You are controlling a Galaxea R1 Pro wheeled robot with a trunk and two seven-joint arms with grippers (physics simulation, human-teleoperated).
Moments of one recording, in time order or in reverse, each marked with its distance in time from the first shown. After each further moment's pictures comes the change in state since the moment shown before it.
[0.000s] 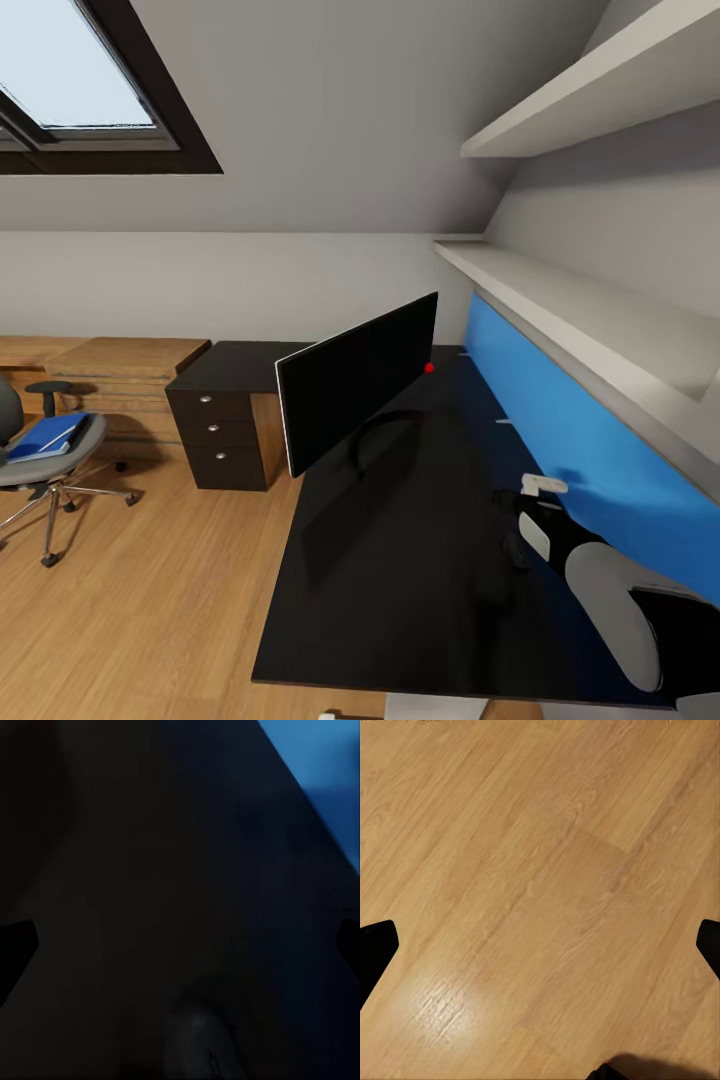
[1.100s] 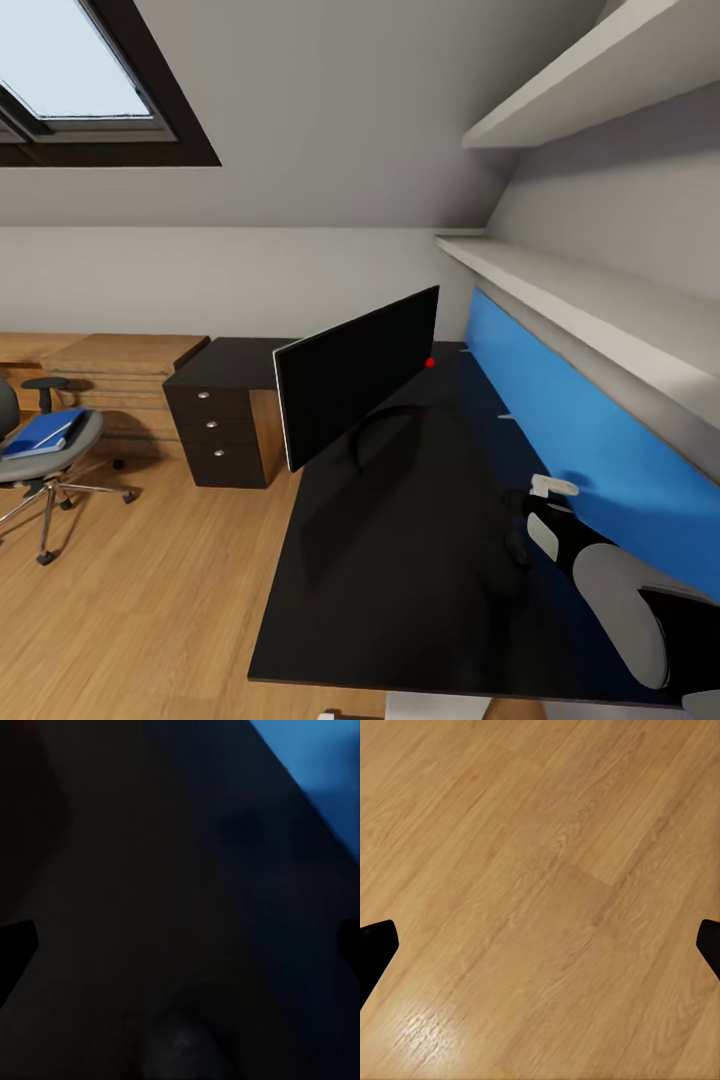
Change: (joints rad) left arm 0.000 -0.002 0.004 -0.087 0.004 0.004 0.004; right arm 0.000 -0.022 -0.048 0.009 -0.002 -0.032 0.007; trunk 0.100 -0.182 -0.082
